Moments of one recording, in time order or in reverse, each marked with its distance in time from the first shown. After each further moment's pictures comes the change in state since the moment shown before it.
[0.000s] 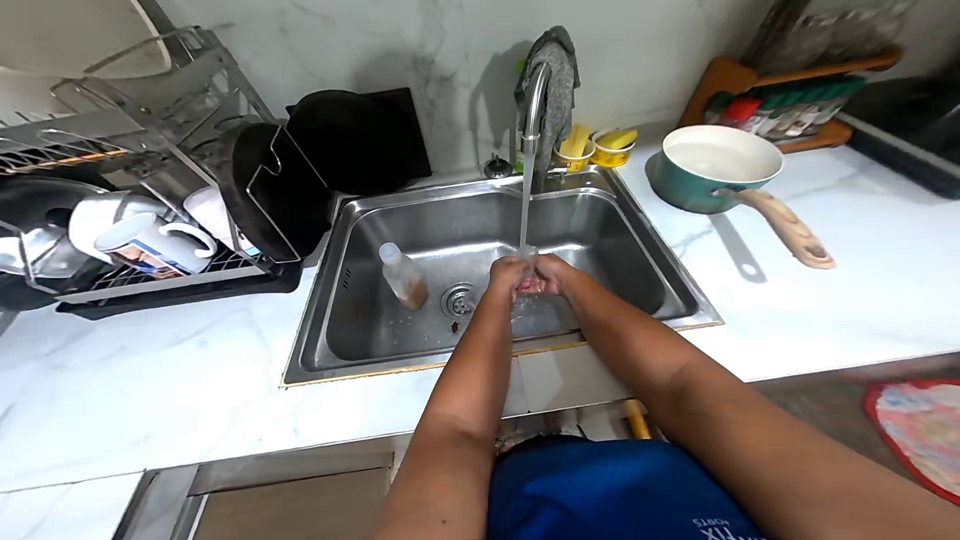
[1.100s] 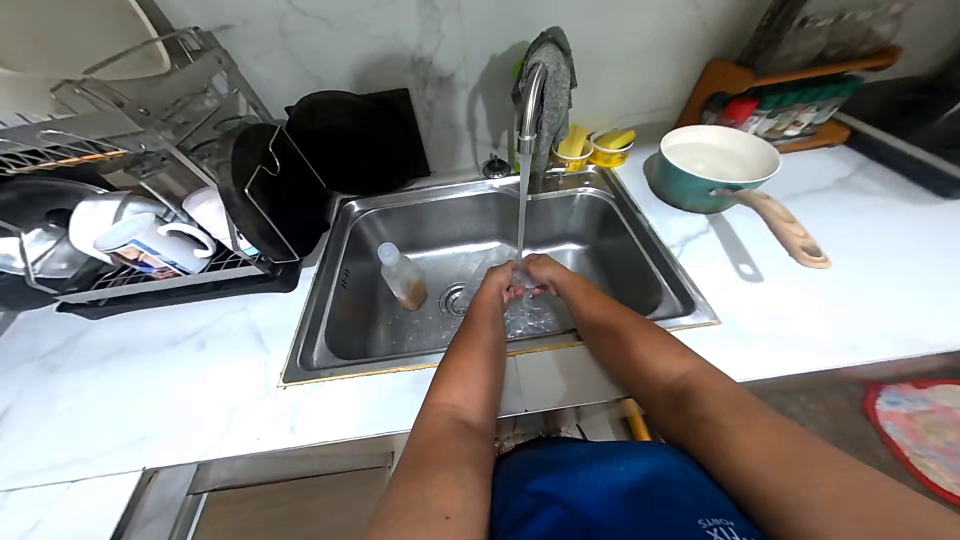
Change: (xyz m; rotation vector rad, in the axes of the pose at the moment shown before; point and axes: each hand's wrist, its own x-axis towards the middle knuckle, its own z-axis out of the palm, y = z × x) left_hand 0.007 0.000 -0.010 -0.128 0.044 -0.277; right_hand 0.008 0.008 -0.004 -0.575 0.026 -0.222
